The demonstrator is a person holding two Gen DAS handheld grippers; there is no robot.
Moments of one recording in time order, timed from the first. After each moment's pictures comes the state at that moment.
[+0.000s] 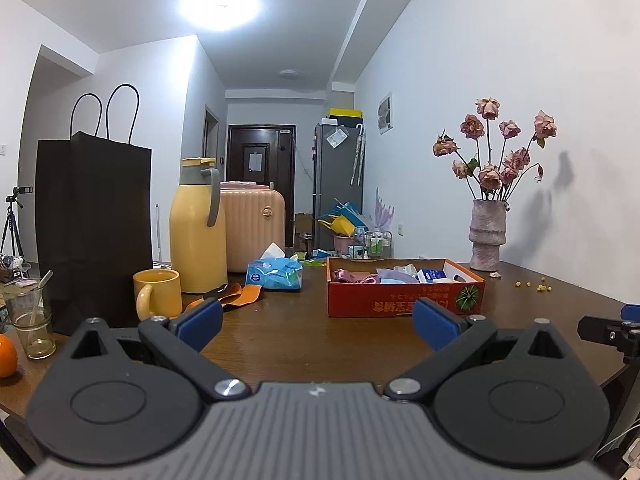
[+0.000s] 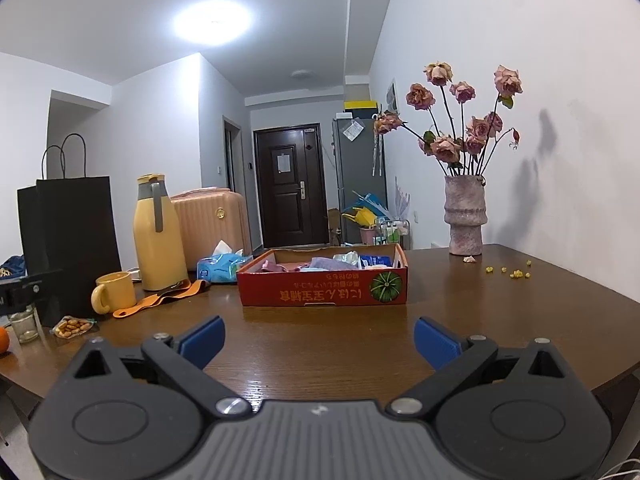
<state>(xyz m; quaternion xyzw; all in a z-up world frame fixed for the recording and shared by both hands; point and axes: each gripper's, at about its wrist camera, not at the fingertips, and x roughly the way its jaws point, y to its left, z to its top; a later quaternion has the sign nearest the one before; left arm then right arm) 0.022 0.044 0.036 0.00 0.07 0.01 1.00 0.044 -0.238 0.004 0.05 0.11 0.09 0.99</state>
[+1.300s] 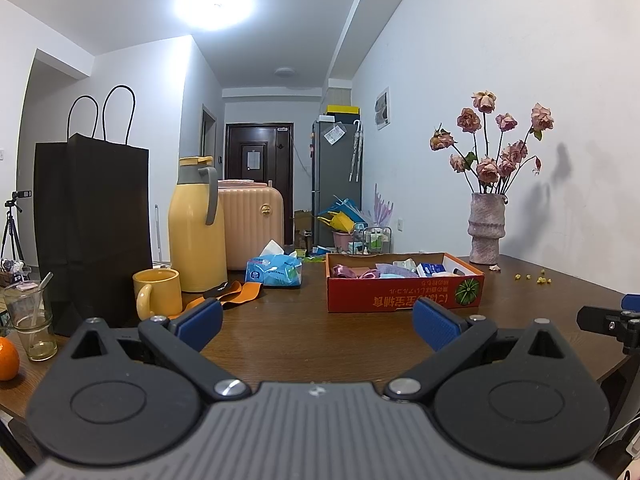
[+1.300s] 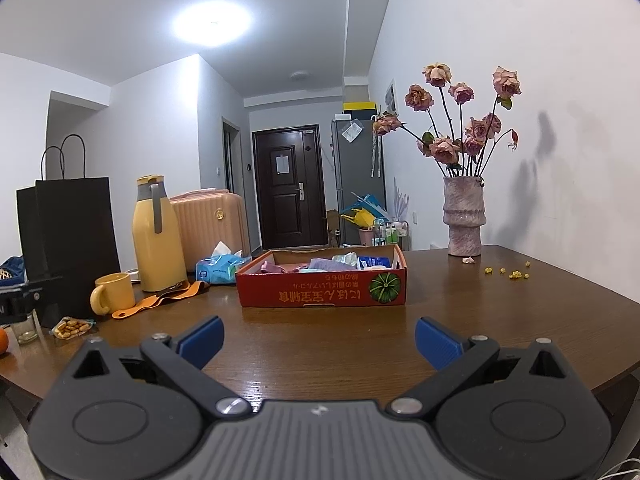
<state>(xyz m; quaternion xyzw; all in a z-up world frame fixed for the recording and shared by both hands) 0.024 0.043 0.034 0.01 0.08 0.01 1.00 0.043 -0.237 0.004 0.05 0.11 0.09 0.99</state>
